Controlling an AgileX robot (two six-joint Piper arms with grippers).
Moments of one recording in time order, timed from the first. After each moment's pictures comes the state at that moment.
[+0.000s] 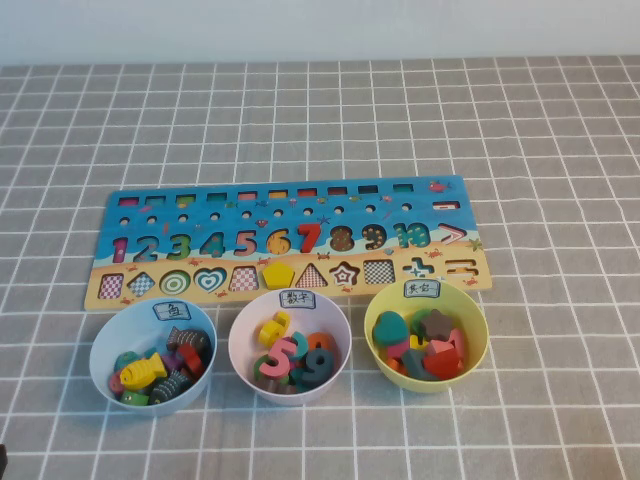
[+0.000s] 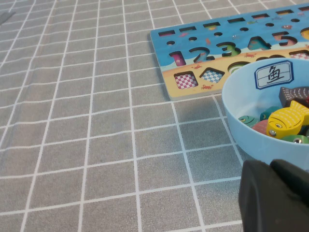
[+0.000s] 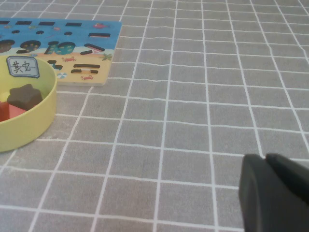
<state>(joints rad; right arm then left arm) 0.10 -0.01 0.03 0.10 0.37 -0.05 -0.09 -0.01 0.03 -0.05 0.37 0.13</state>
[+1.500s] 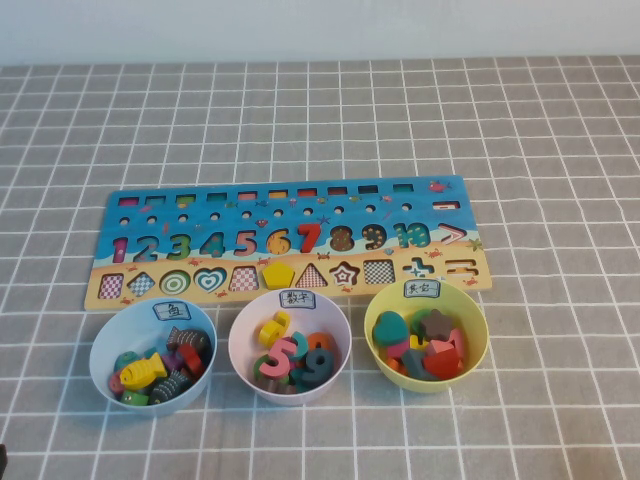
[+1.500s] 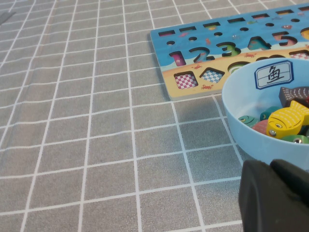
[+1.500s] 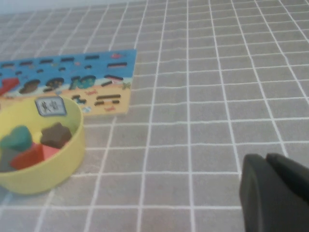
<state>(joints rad) 0.10 -0.01 0.03 0.20 0.33 -0.05 -0.09 -0.01 0.03 -0.05 0.37 0.13</state>
